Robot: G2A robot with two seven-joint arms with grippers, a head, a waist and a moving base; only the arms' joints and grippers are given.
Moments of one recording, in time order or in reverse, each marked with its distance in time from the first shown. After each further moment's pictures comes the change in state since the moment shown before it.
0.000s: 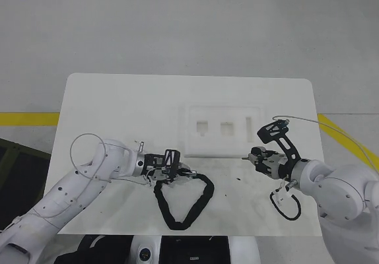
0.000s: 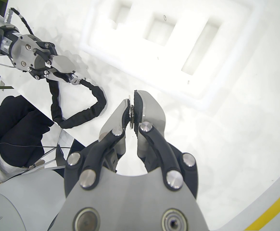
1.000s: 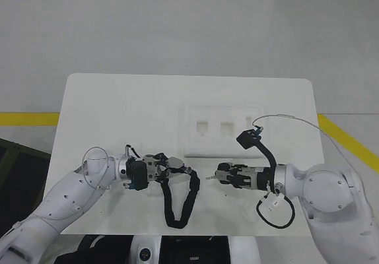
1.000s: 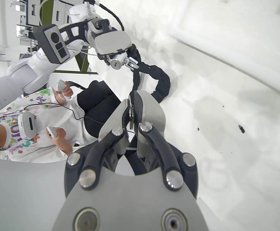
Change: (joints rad) left arm 0.024 -0.010 0.023 0.181 0.367 0.503 0.845; right arm 0.045 0.007 -0.120 0.084 0.479 0.135 -0.045
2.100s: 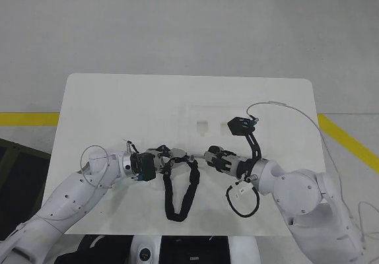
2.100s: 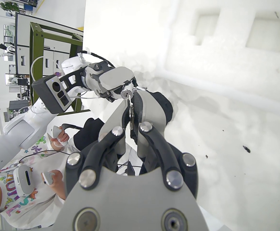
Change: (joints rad) left arm 0.030 -0.023 -0.050 -0.027 -0.080 0.011 -0.166; right arm 0.083 -0.006 -0.214 -0.039 -0.199 0.340 -0.277
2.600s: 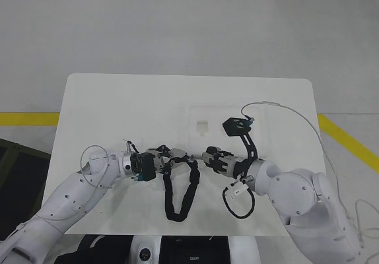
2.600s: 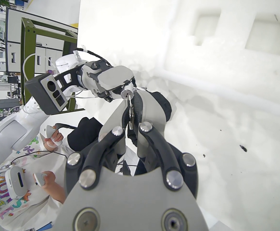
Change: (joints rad) left arm 0.000 0.000 0.000 0.000 0.000 0.000 0.000; right arm 0.028 0.004 -0.039 -0.015 -0.044 0.024 0.028
